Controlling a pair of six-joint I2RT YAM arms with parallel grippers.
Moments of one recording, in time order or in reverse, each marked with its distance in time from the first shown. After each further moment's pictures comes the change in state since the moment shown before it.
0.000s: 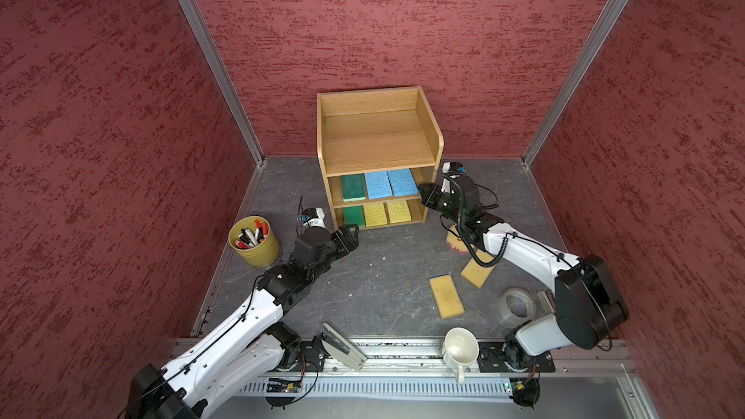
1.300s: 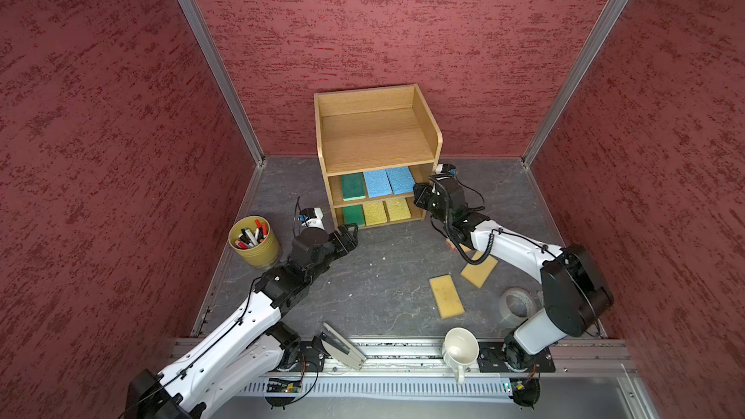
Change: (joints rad) left arm 0.001 -0.027 0.000 0.000 0.000 0.002; right arm 0.070 0.079 0.040 0.003 0.161 0.018
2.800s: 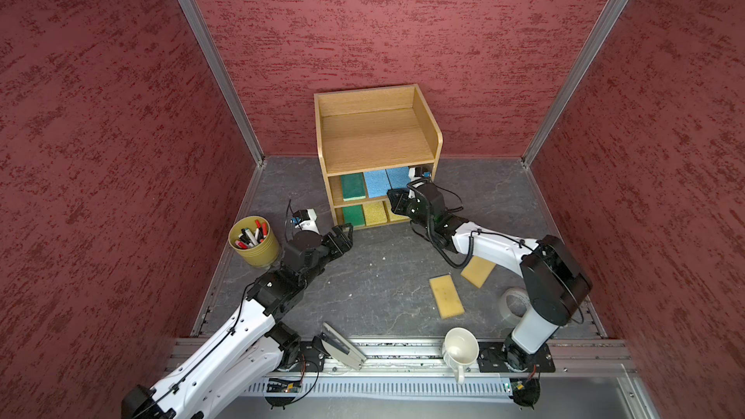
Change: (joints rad) left arm 0.020 -0.073 -0.008 -0.038 -0.007 0.001; right arm 0.113 0.108 0.056 0.128 -0.076 -0.016
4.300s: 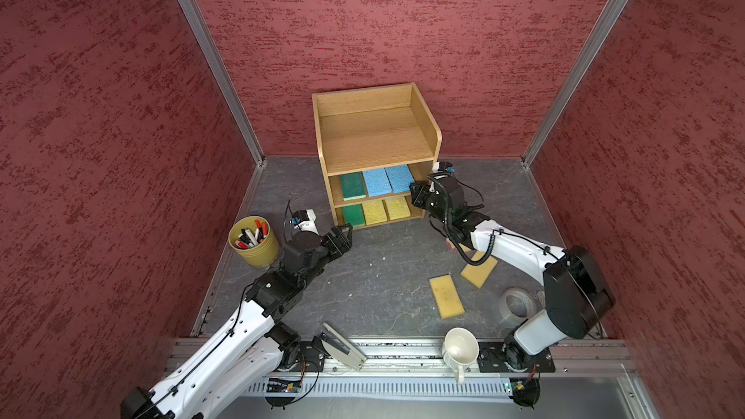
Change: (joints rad) left arm 0.002 -0.012 0.000 -0.011 0.003 0.000; right arm -0.110 -0.110 -0.029 -0.134 0.038 0.003
